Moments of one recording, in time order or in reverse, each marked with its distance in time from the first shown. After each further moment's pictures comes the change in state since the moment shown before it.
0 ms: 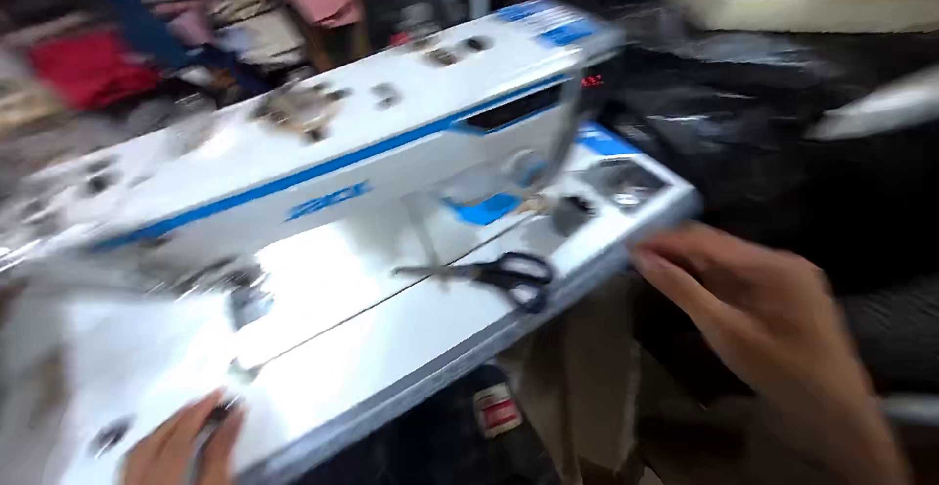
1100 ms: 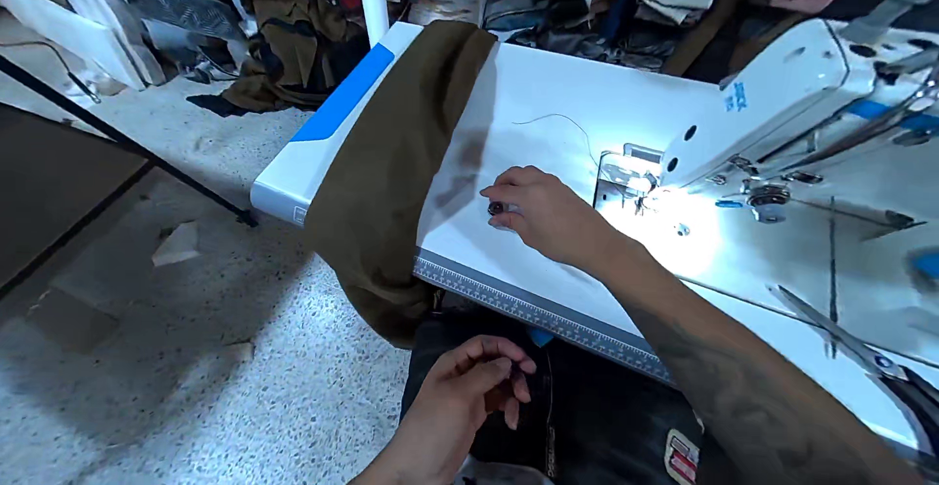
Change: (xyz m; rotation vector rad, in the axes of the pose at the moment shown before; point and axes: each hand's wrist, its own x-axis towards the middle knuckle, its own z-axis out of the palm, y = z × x) left_hand -0.136 -0.018 -0.057 -1.740 -0.125 -0.743; right_hand 0.044 -0.292 0.422 0.024 -0.914 -0.961
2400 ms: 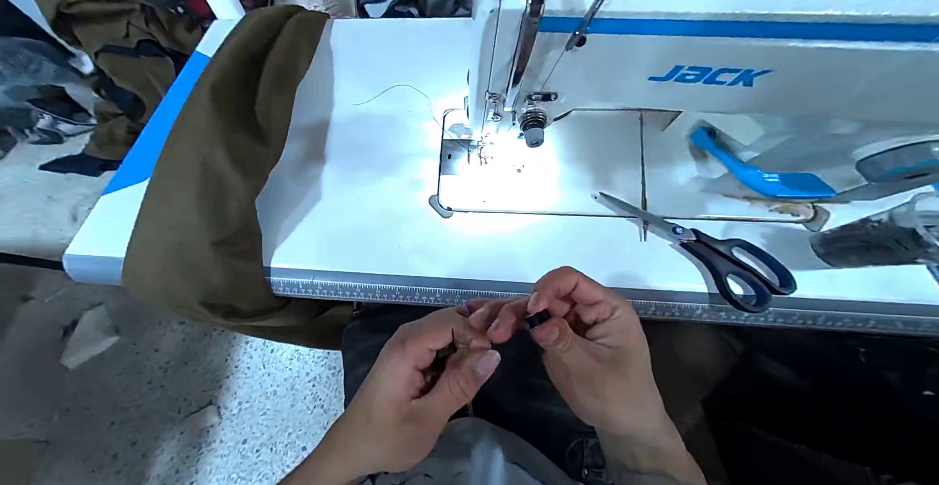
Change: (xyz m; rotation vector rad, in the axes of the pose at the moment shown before) left_hand 0.048 -0.005 0.086 0.706 -0.379 0.364; right_hand -0.247 -0.067 -0.002 1.383 0.808 0.257
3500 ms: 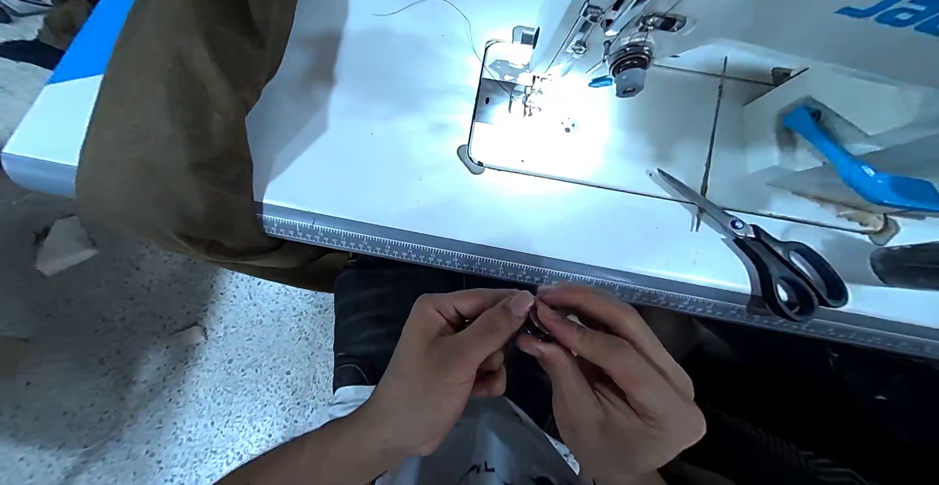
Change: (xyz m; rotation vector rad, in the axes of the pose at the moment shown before) left_hand -0.003 0.000 0.030 -0.716 0.317 -0.537; right_hand -0.033 0.019 0.019 -0.822 0.194 -0.372
